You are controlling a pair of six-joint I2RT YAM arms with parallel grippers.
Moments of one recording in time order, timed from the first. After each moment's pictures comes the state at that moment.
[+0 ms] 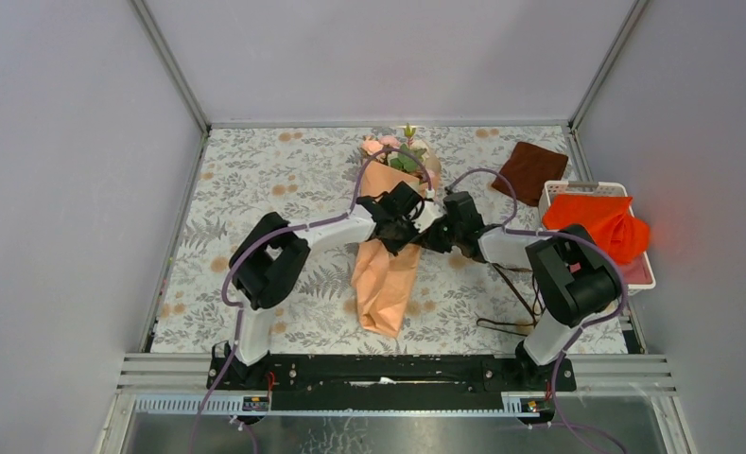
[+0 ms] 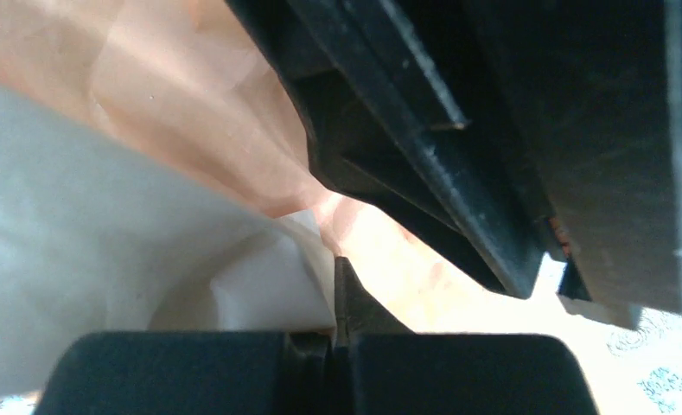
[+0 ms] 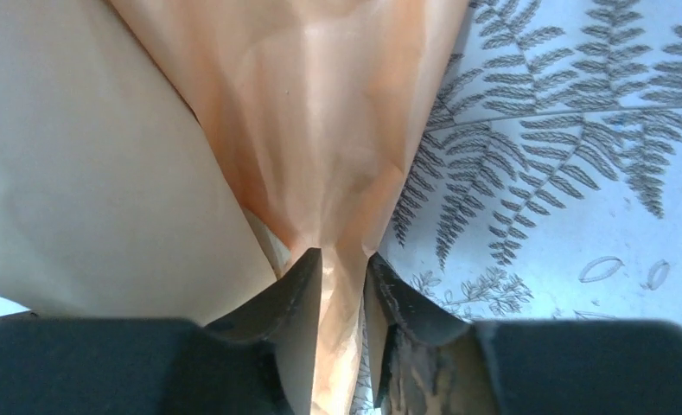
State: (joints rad) left arm -0.77 2.00 1.42 -0.48 0.15 0.22; right arm 0.47 1.71 0.77 0.16 -0.18 0.78
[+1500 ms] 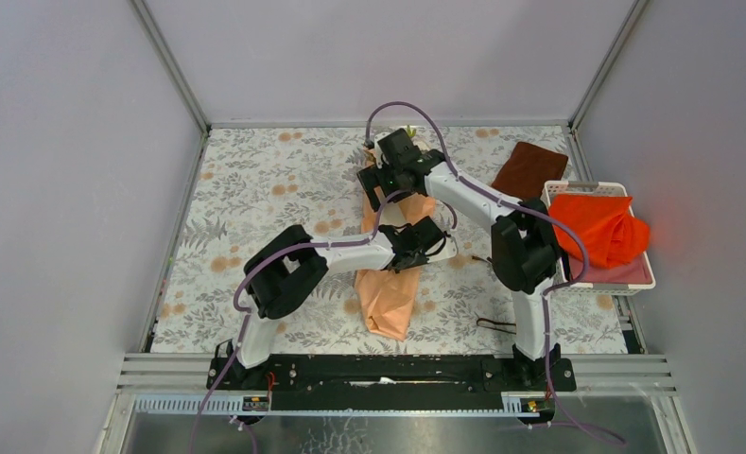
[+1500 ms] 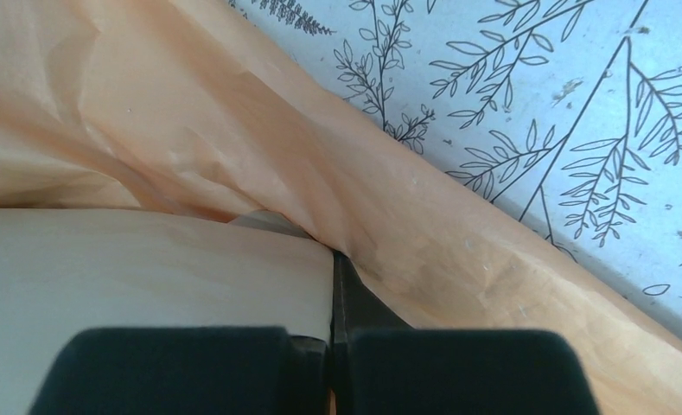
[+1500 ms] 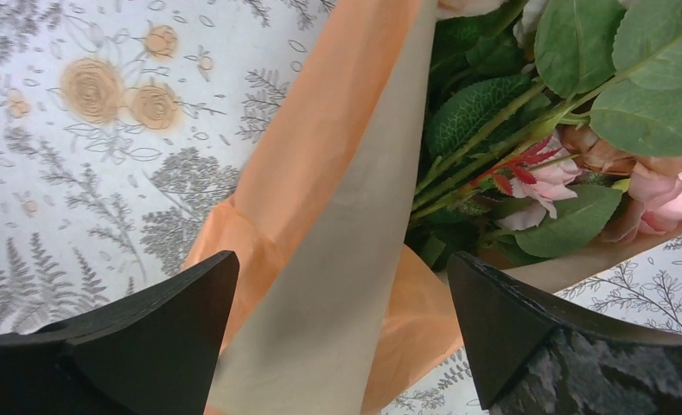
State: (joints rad) left arm -0.96 2.04 1.35 -0.41 -0.25 0.44; right arm 0.64 2.04 1.73 -0.60 -0.01 0.08
